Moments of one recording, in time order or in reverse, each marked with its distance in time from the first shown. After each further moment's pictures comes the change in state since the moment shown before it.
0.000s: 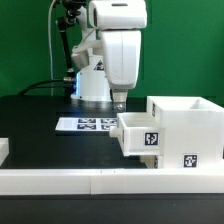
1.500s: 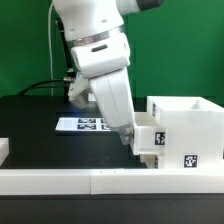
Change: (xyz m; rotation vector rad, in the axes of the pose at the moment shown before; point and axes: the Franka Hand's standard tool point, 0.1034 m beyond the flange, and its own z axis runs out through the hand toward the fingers) arm 0.017 0.006 0.042 0.054 0.257 0.044
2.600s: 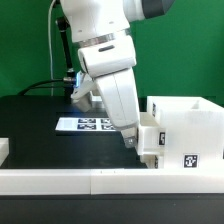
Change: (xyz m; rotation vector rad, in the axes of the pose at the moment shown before) arm -0.001 0.004 0.007 -0.070 -0.026 -0.043
